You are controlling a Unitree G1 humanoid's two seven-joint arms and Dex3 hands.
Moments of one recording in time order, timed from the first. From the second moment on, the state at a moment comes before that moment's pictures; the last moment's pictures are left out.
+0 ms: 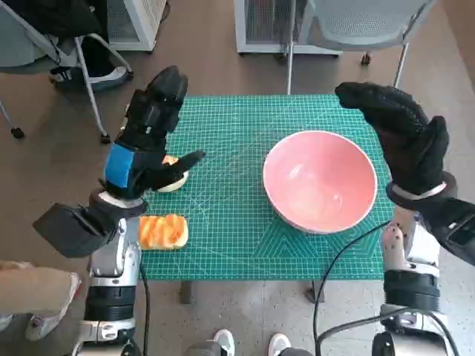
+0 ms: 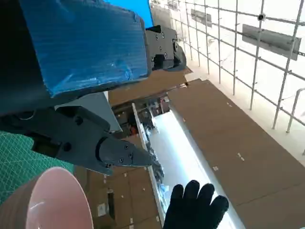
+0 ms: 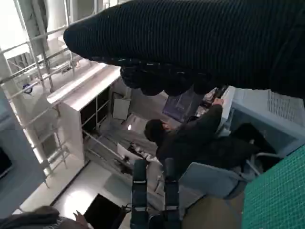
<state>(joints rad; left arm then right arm) -0.49 0.19 0.15 0.23 -0.27 -0.41 -0.41 -0.69 -0.24 -0.20 0.52 0.43 -0.66 0.72</state>
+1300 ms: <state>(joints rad) -0.49 0.19 0.15 0.25 -0.27 -0.41 -0.41 -0.69 -0.24 -0.20 0.52 0.43 -0.66 0.71</state>
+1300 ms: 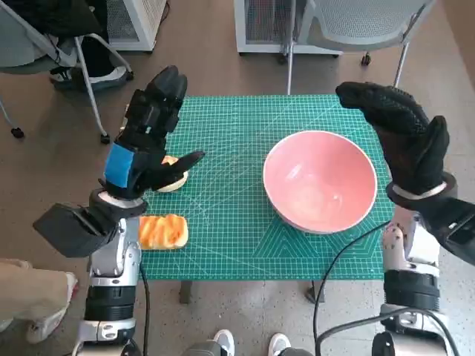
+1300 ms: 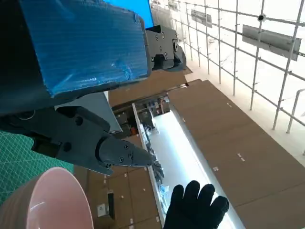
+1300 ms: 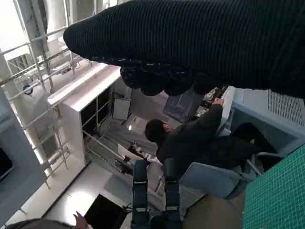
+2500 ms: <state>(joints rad) -0.49 0.20 0.15 0.25 -0.27 -0.41 -0.42 -0.85 -0.31 -0.31 1.03 0.34 -0.79 0.58</state>
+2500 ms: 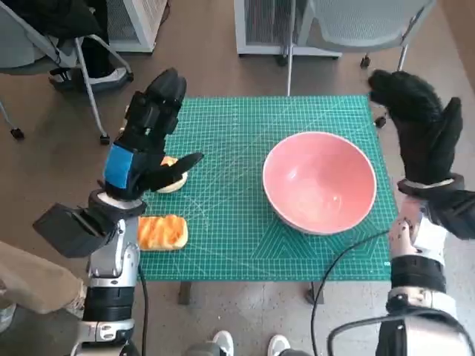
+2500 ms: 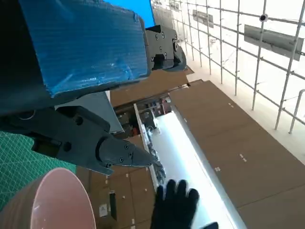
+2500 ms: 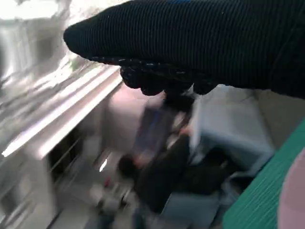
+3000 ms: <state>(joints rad) -0.49 0.20 0.15 0.25 -0.27 -0.41 -0.42 -0.91 -0.38 -0.31 1.26 0.22 -0.70 0.38</state>
